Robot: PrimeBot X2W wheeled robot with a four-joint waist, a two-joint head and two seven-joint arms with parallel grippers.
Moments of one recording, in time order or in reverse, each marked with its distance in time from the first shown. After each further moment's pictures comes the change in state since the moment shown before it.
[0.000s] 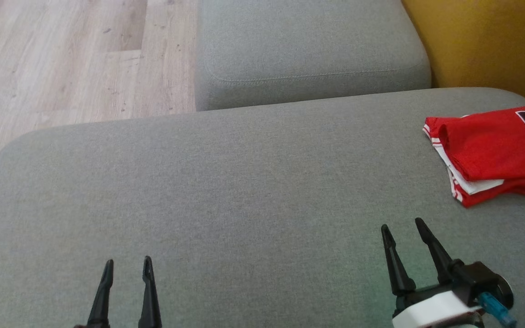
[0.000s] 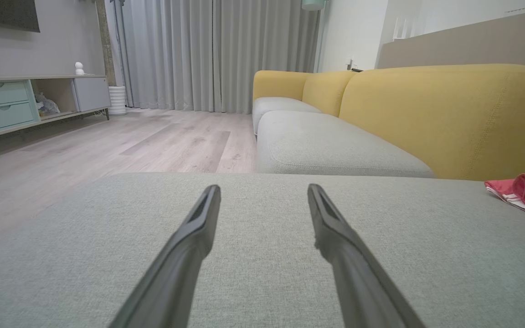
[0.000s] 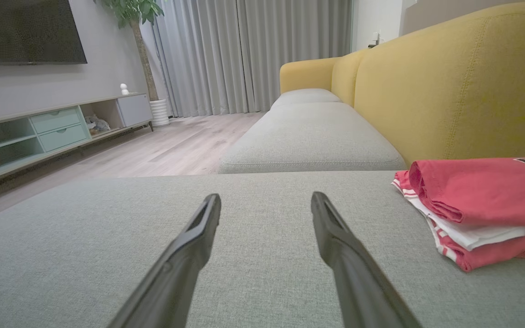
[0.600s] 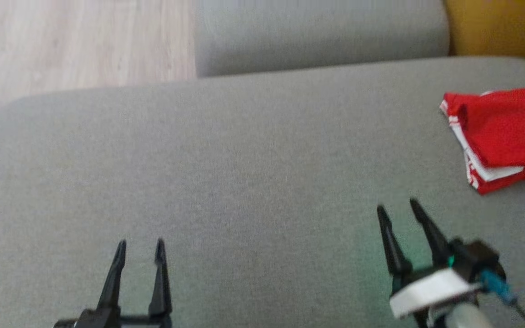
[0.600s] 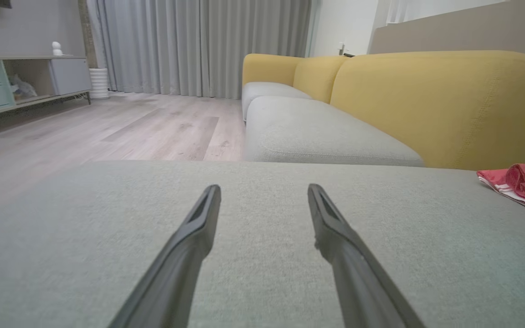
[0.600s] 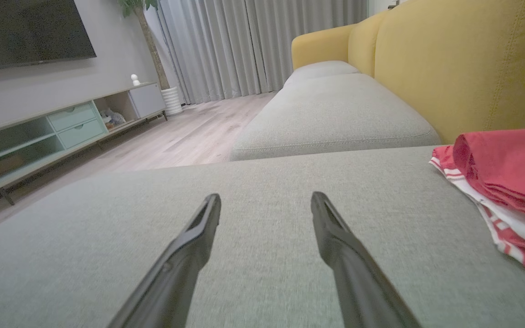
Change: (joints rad) left arm -0.075 -0.001 -0.049 -0.001 -0.004 -0.015 -0.001; right arm -0.130 -0.057 0.081 0.069 0.152 0.000 0.000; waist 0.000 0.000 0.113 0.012
